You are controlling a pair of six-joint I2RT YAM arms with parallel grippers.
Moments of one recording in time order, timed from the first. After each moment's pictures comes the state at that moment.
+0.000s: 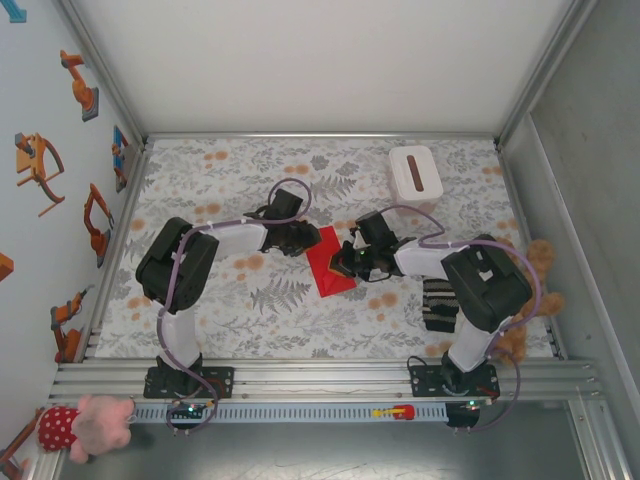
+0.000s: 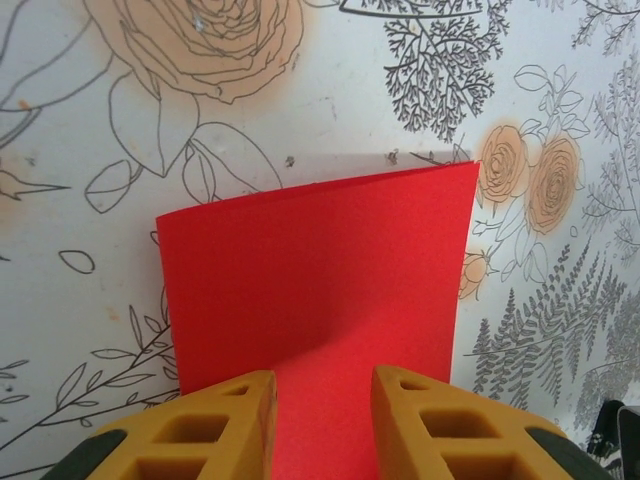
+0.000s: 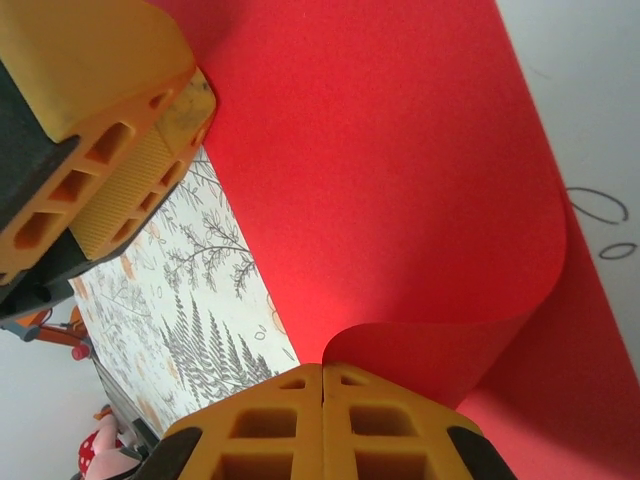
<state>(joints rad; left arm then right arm) -0.65 1.92 1.12 -0.19 0.26 -0.96 0.59 1.74 0.81 0.01 -0.54 0.99</state>
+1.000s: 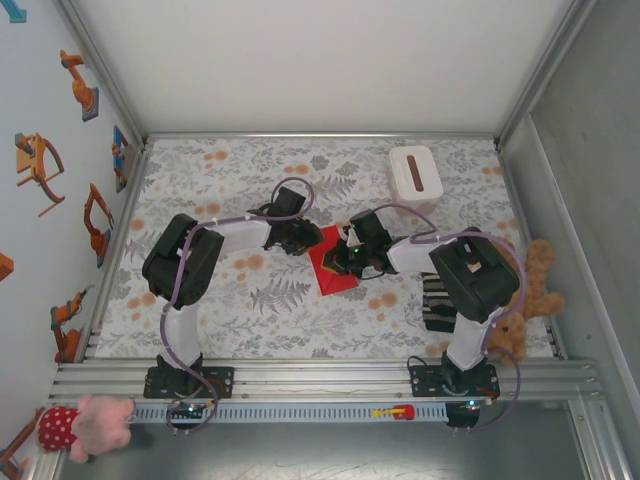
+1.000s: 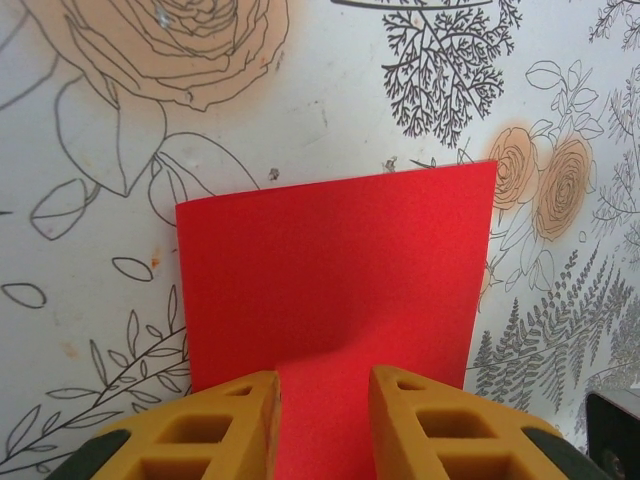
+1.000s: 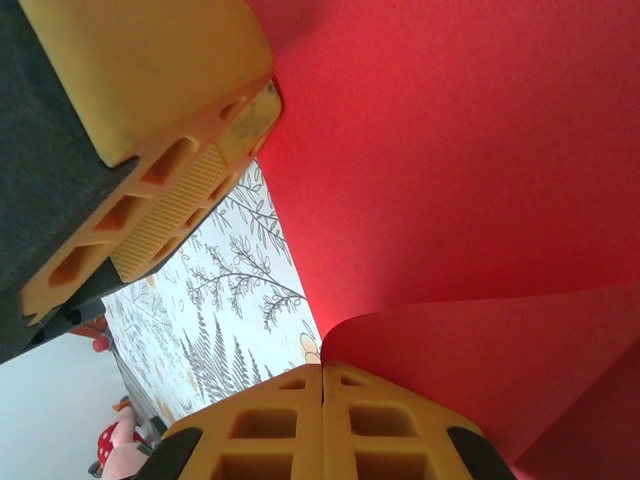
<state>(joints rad) -0.65 1.97 1.18 -0.22 0.28 -0.96 0.60 1.82 0.85 0.10 -0.59 1.01</state>
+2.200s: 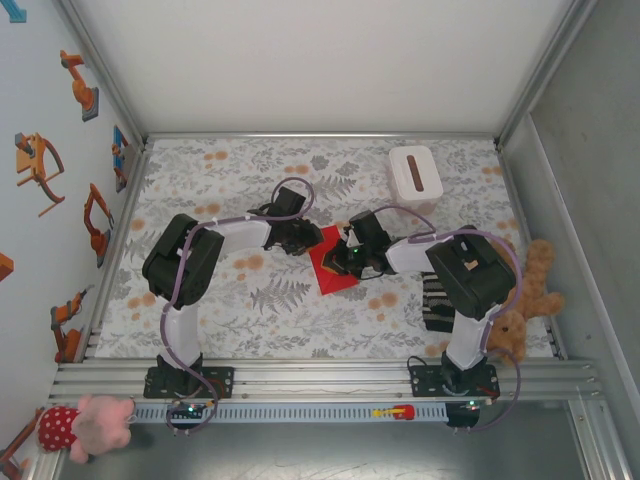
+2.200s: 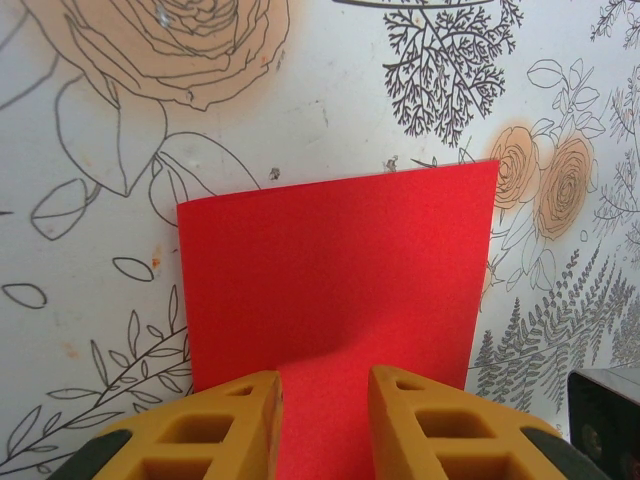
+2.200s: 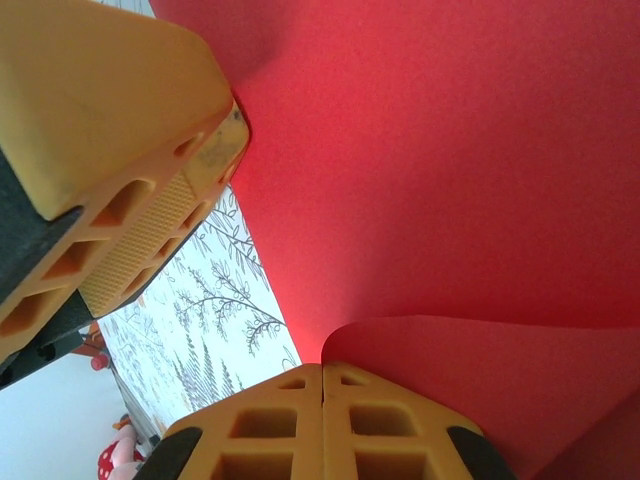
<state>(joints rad) -0.65 1.97 1.18 -0.22 0.28 -0.96 0.60 1.85 0.85 0.12 -0.56 1.04</state>
